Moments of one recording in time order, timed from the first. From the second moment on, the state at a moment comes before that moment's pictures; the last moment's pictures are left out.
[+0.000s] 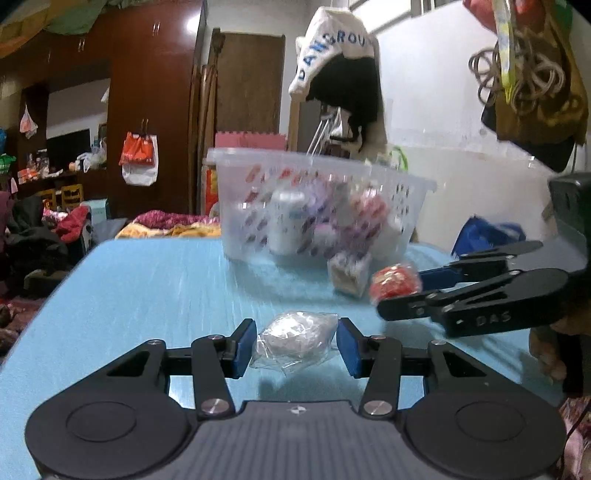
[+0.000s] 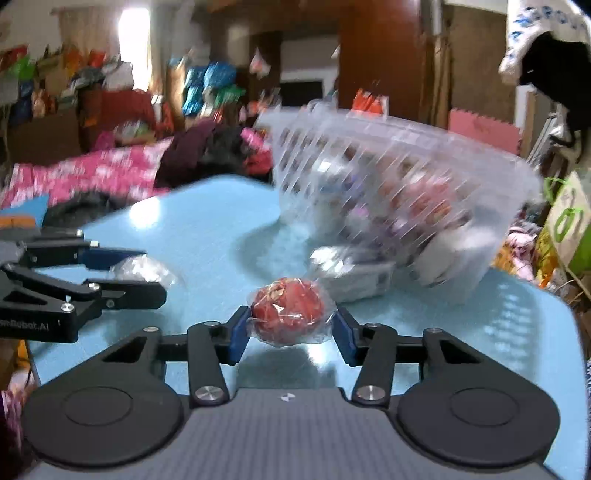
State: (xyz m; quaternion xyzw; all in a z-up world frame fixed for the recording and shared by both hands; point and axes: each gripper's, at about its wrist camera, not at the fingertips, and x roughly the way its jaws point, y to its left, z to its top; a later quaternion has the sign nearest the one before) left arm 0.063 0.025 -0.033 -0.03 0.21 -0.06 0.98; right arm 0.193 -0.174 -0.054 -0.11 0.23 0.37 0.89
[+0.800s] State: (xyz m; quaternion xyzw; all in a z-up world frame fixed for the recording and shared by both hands) left arm 0.281 0.026 0.087 -0.05 0.25 0.00 0.97; right arm 0.284 -0.184 0.058 -0.04 0.14 0.28 0.95
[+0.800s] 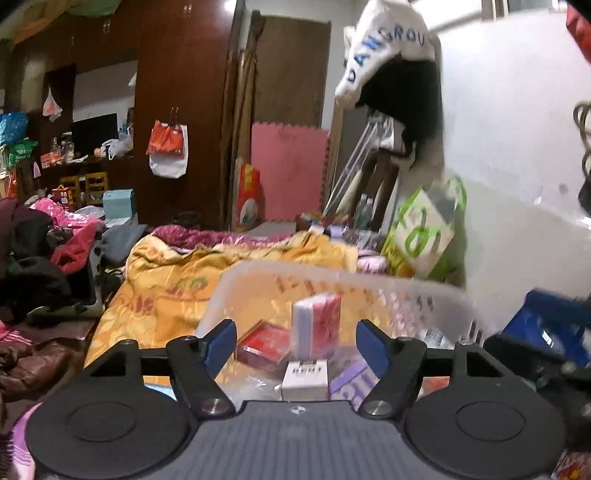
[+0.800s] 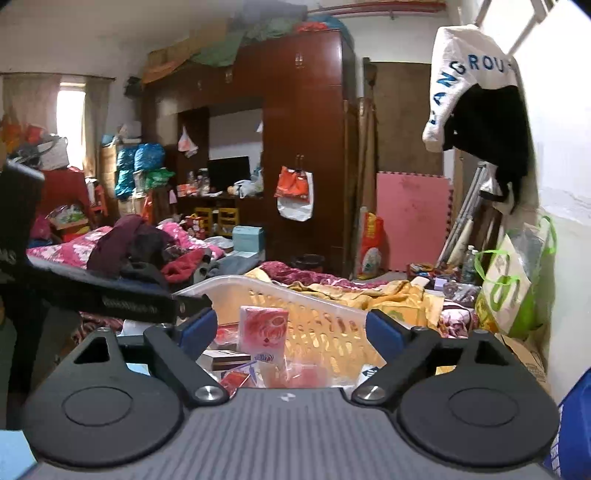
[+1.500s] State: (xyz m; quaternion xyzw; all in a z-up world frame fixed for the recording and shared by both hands) left arm 0.206 -0.042 -0.018 0.05 0.30 -0.10 0.95; right arm 0.238 -0.253 -0.047 0.00 0.22 0.24 0.94
